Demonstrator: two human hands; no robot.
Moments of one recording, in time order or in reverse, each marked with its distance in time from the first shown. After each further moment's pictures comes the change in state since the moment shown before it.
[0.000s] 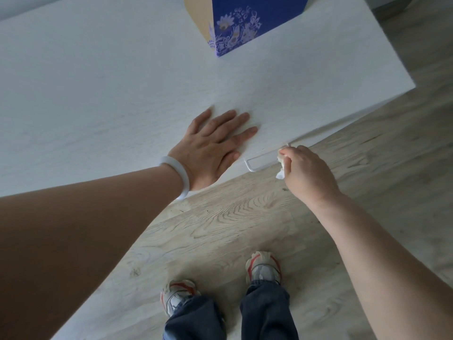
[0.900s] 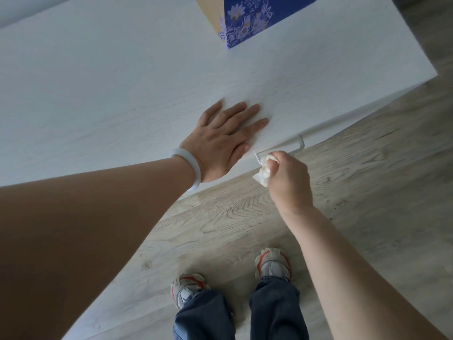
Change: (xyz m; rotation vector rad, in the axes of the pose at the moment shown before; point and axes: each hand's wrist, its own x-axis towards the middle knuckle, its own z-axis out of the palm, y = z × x) left_hand 0.000 0.001 0.000 0.009 0.002 -0.002; right_hand -0.023 -0.060 0.026 0.358 0.181 0.208
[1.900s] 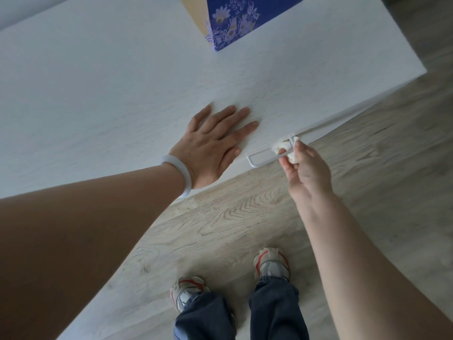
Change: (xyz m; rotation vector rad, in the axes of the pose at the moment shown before) left_hand 0.001 0.001 -0.001 0.028 -0.021 -0.013; right_hand 0.039 0.027 -0.017 1.387 0.100 0.822
